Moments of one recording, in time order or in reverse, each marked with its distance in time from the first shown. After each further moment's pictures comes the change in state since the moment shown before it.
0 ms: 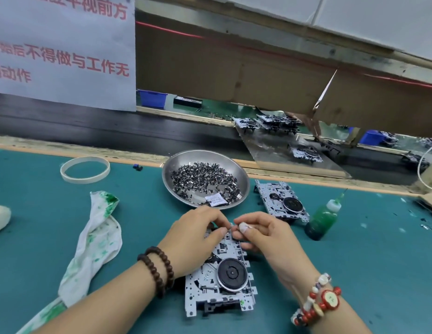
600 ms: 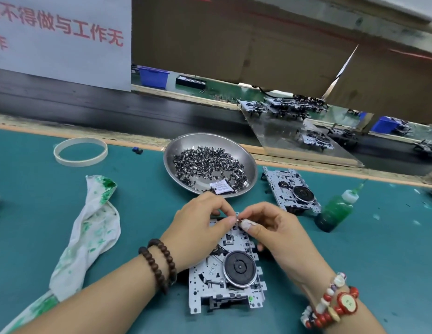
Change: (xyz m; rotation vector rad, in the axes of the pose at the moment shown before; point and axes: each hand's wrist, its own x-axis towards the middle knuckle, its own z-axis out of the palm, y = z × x) left_hand 0.001 -0.001 0.004 -0.189 0.041 -0.085; right_hand 0.000 0.004 0.003 -0.188 -0.036 -0.126
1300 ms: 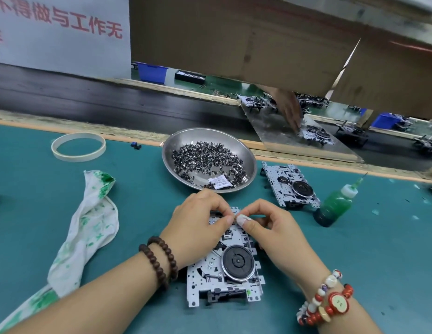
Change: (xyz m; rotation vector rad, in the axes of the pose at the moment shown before) left_hand 0.000 -0.001 0.003 0.057 -0.004 -0.017; right_hand -0.002 0.006 0.002 -0.229 0.053 0.022
